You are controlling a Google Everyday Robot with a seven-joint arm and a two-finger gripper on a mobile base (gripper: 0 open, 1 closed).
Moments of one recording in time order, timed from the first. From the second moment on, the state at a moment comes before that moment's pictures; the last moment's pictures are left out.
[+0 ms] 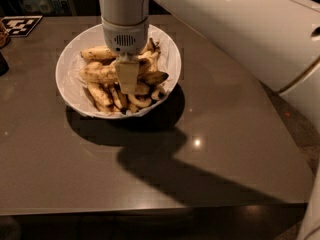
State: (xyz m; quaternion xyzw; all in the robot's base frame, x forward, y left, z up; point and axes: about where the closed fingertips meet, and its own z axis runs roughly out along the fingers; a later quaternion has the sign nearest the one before) arm 0.545 0.060 0.926 -0.72 0.69 -0.03 0.08
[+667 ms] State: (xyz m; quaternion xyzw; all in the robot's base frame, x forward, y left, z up) arm 0.522 0.044 0.975 -0.73 0.66 0.00 0.19
